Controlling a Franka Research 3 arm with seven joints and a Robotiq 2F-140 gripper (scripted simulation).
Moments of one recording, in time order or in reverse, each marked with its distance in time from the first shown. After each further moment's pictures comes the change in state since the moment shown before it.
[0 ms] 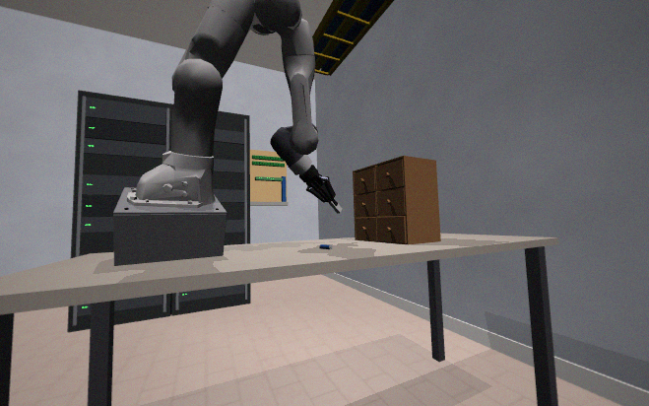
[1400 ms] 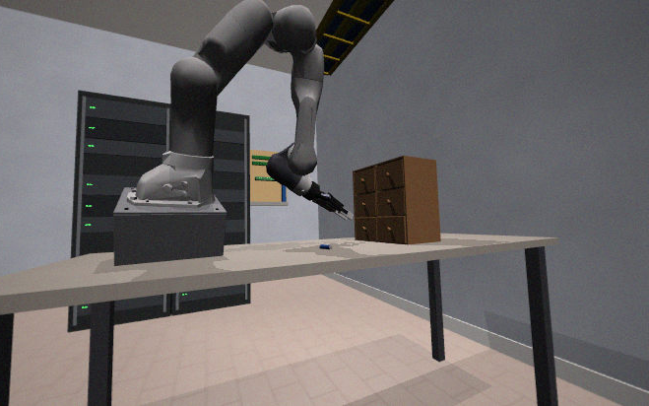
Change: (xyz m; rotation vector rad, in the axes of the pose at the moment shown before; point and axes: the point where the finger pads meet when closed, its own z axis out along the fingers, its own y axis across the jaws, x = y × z) arm -0.003 0.012 0.049 -0.083 0.248 0.332
